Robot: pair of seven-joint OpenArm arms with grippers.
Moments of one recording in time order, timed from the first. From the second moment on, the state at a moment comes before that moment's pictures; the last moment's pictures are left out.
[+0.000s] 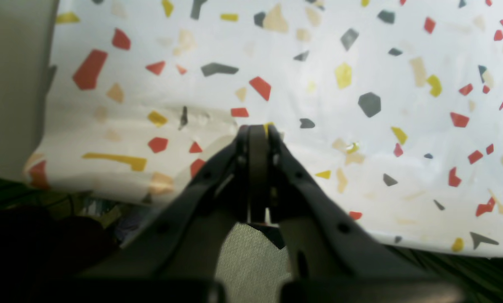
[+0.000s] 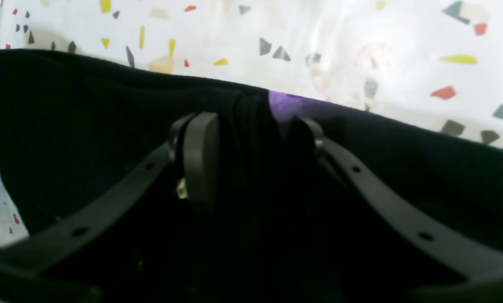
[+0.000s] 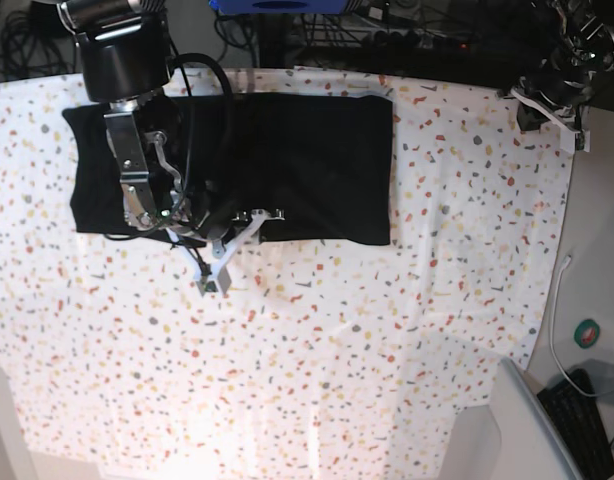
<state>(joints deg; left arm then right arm) 19.3 -8.1 -47.1 77.9 -9.3 -40.8 32.0 5.5 -2.2 -8.1 67.8 17.5 7.9 -44.2</state>
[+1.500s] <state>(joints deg) 17.3 -8.1 -47.1 75.3 -8.9 -40.6 32.0 2.3 -2.0 -8.5 71.9 17.7 7.7 -44.1</state>
